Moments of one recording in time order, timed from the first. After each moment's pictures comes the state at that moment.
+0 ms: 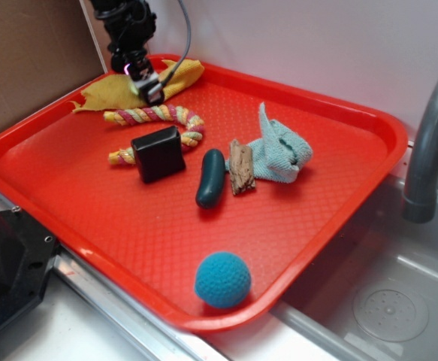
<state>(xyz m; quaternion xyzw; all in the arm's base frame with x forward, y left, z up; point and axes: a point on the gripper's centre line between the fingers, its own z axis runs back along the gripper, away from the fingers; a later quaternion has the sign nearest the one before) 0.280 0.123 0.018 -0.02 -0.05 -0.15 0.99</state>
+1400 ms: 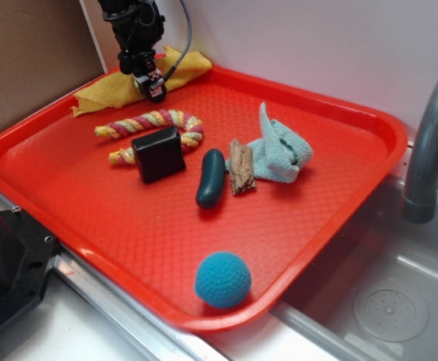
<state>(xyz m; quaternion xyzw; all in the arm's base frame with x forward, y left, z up) 0.302 0.131 0.013 0.01 -0.07 -0.11 0.99</state>
